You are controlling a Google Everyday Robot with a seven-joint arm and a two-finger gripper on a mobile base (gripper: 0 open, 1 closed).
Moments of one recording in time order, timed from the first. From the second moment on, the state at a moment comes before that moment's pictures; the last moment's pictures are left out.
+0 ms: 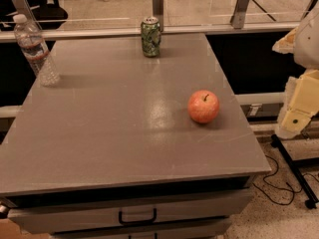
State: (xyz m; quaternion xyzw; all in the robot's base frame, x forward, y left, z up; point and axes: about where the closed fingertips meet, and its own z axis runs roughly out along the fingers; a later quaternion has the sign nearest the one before) arm 0.438 -0.217 0.977 -0.60 0.78 -0.04 0.16
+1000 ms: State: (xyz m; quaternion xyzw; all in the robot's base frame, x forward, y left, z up) arm 0.479 -0.186 0.951 -0.58 0.78 0.03 0.23
